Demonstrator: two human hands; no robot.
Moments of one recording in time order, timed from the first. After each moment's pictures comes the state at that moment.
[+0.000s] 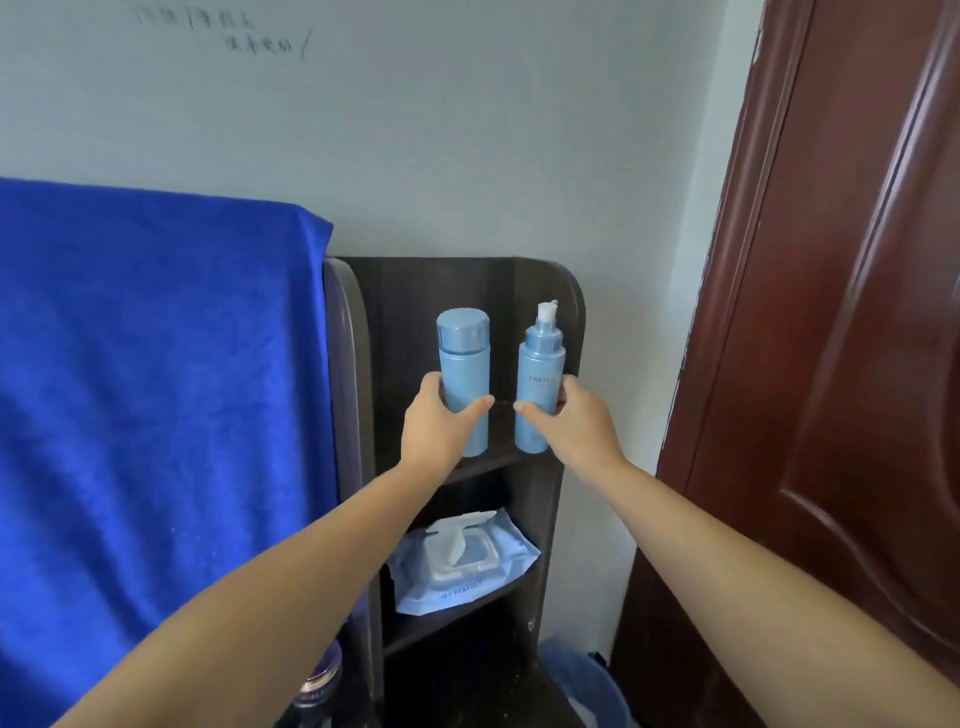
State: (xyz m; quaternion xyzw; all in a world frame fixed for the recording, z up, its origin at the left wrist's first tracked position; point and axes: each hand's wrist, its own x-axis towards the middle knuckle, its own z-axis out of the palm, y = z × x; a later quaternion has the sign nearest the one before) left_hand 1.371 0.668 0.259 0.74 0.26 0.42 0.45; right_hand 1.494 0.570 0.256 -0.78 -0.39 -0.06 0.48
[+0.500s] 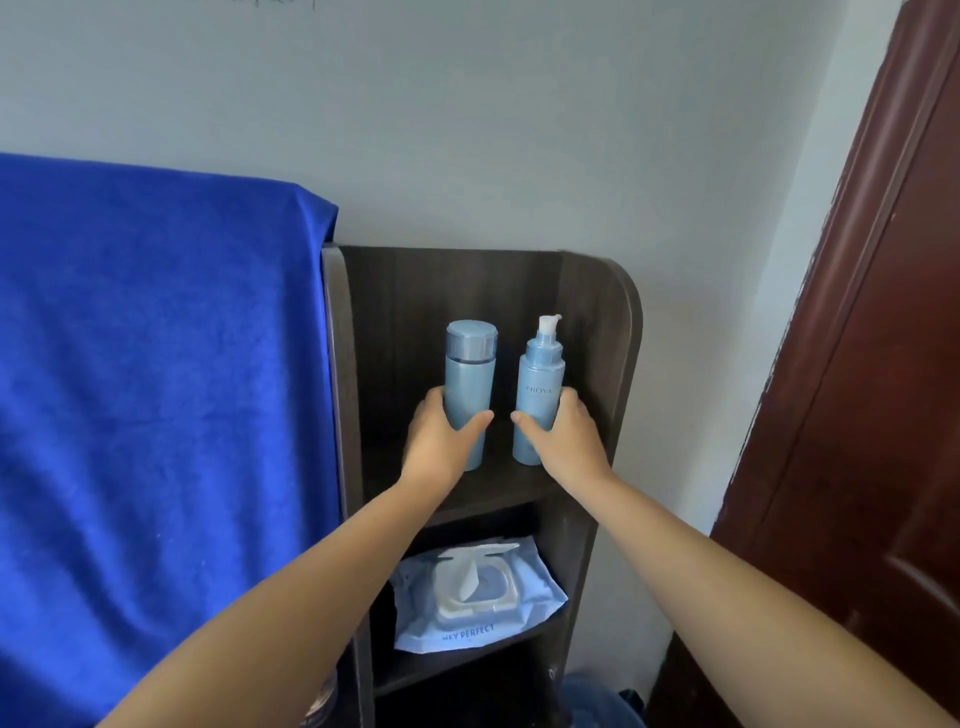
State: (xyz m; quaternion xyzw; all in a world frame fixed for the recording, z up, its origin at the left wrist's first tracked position) left_hand 1.416 0.722 0.234 0.73 0.35 0.43 0.41; right_hand 1.546 0.648 0.232 -0.77 -0.42 0.00 0.48
